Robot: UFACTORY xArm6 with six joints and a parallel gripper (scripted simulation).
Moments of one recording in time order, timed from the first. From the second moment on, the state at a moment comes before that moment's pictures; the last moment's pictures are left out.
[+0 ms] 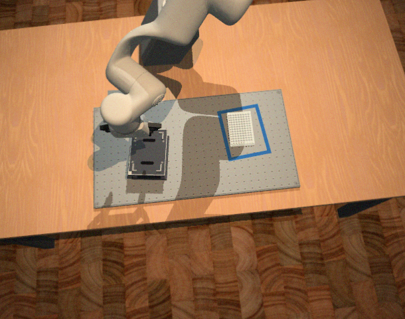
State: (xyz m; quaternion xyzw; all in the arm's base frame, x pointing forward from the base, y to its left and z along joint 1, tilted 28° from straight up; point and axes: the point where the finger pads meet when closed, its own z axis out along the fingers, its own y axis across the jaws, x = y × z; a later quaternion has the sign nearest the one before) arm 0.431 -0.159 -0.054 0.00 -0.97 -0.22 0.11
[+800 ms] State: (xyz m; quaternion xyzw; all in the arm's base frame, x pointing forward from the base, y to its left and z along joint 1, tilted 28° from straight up) arm 0.456 -0.072 -0.035 0.31 -0.92 -0.23 0.00
